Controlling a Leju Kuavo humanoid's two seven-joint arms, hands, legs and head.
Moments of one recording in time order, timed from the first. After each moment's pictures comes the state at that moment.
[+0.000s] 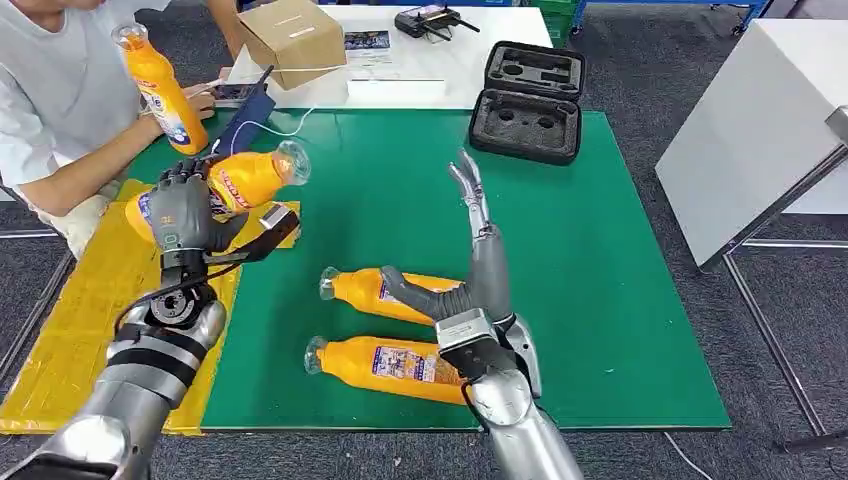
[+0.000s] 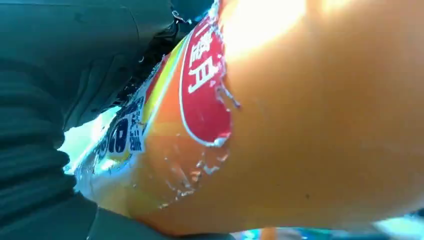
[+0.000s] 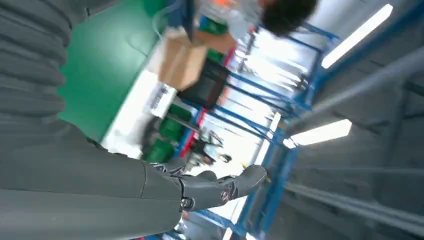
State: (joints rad) left arm -0.66 0.08 -0.30 -0.84 -1.57 0.69 0.39; right arm -0.18 0.25 0.40 -1.57 0.48 -0.32 -0.45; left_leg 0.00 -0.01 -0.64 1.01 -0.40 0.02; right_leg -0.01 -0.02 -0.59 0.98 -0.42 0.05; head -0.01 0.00
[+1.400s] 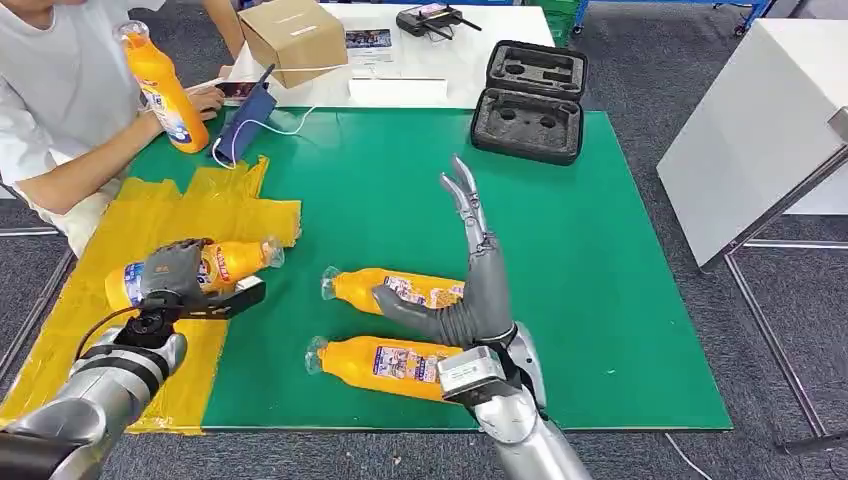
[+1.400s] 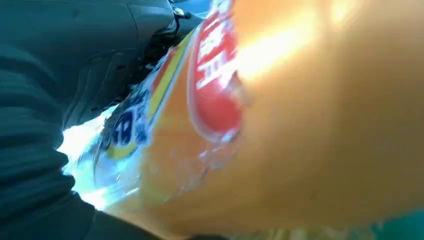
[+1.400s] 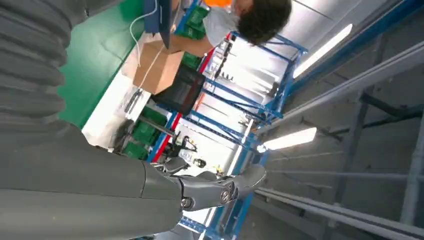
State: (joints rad) left arm -0.74 0.17 -0.32 -0.35 -1.52 0.47 0.27; right arm -0.18 0.18 0.49 -1.63 0.44 -0.33 -0.47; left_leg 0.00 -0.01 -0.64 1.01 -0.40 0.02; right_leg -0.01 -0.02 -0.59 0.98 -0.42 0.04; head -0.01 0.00
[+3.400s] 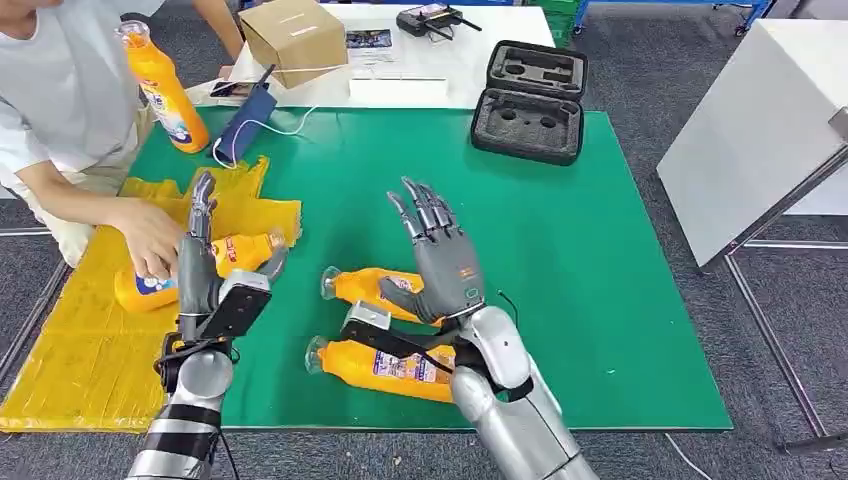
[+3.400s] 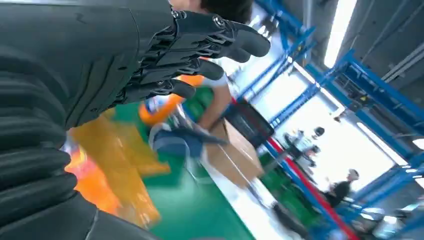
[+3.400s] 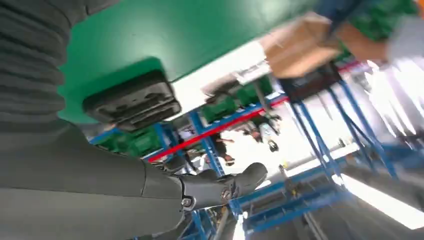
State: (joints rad) left arm -0.25 -0.17 -0.02 -1.37 -0.73 0.41 -0.42; right arm -0.30 0.20 0.47 -1.33 1.23 -0.33 -0.02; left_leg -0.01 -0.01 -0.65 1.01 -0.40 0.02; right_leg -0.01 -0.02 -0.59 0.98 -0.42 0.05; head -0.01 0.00
